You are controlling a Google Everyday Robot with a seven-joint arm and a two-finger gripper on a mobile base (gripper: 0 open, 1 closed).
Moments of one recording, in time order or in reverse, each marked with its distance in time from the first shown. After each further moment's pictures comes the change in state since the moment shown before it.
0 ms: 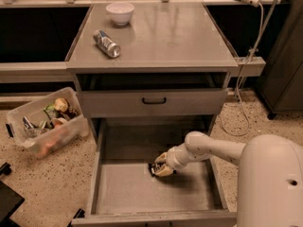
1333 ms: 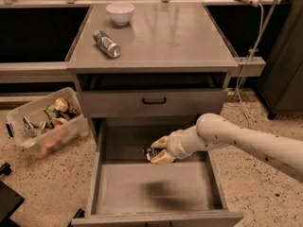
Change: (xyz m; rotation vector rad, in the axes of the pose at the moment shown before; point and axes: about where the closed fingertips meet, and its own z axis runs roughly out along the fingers) arm -0.134 0.028 -0.142 0.090 -0.123 -0.019
